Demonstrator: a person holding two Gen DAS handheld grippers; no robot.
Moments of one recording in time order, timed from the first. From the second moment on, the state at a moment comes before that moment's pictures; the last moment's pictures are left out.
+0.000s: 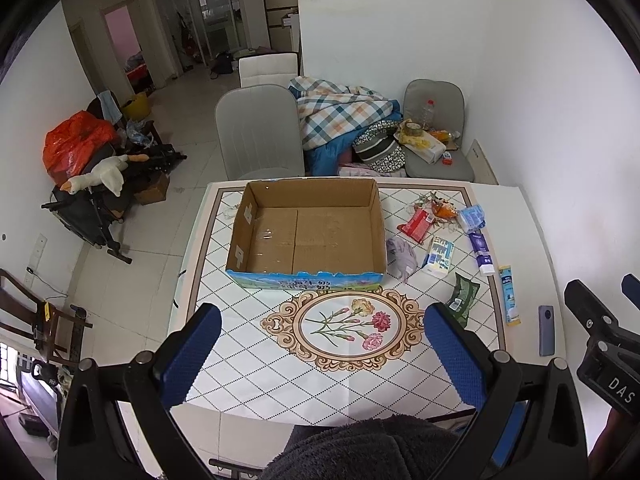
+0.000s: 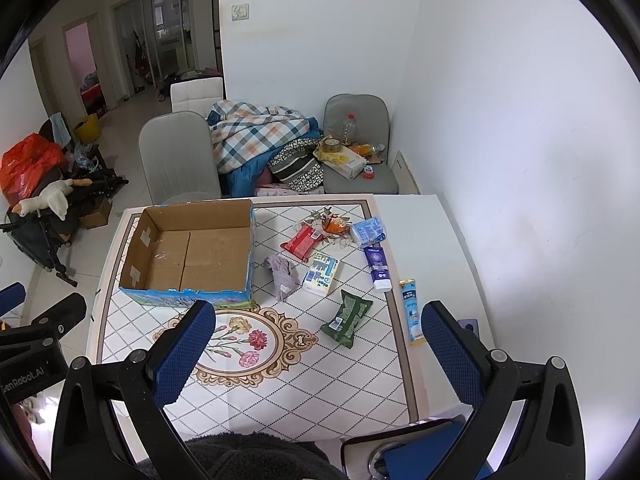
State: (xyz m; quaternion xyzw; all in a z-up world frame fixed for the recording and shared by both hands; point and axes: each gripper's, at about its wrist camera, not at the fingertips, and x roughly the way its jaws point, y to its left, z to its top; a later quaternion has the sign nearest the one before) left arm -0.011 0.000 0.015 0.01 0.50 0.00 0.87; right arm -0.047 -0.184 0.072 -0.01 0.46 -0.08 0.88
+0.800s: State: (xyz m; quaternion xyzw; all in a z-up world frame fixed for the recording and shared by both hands) left arm -0.016 -0.004 0.016 0.01 0.49 0.00 0.87; right arm -0.053 -0.193 0.076 -0.01 0.45 -0.08 0.89
